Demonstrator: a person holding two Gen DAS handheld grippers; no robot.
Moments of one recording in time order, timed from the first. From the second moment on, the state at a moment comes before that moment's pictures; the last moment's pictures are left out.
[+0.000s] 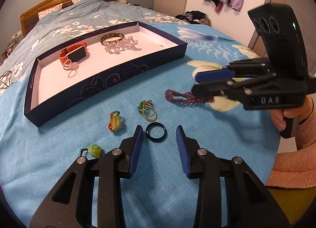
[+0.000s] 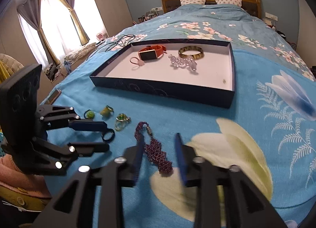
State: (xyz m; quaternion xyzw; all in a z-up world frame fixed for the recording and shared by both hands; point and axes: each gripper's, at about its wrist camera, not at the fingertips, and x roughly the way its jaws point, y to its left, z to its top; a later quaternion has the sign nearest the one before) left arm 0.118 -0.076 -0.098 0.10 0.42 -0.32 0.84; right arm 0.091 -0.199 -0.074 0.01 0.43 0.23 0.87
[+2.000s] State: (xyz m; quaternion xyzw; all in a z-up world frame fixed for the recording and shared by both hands) left arm 0.198 -0.026 -0.042 0.05 0.36 -0.25 0.90; right arm 0.165 -0.180 -0.017 -0.01 0.36 0.27 0.89
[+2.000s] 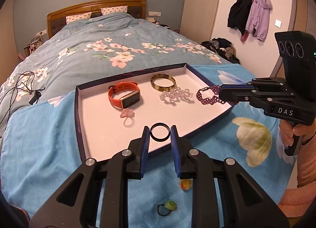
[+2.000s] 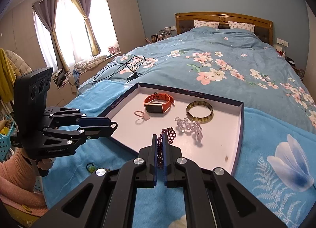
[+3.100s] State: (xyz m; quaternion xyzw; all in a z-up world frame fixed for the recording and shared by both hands) left arm 0.265 -0.038 -0.079 0.06 0.42 -0.22 0.88; right arm 0.233 -0.162 -0.062 -0.04 0.43 0.26 0.87
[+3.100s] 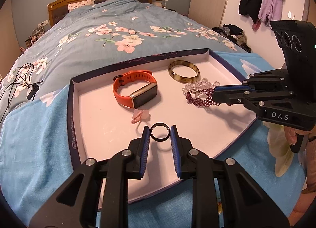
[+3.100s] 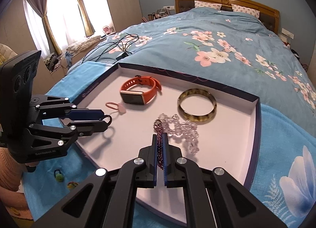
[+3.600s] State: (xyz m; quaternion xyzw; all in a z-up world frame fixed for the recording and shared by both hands) left arm 0.280 -0.044 -0.090 0.07 0.43 -0.20 0.88; right arm 0.240 -0.170 -0.072 -0.06 0.43 0.22 0.87
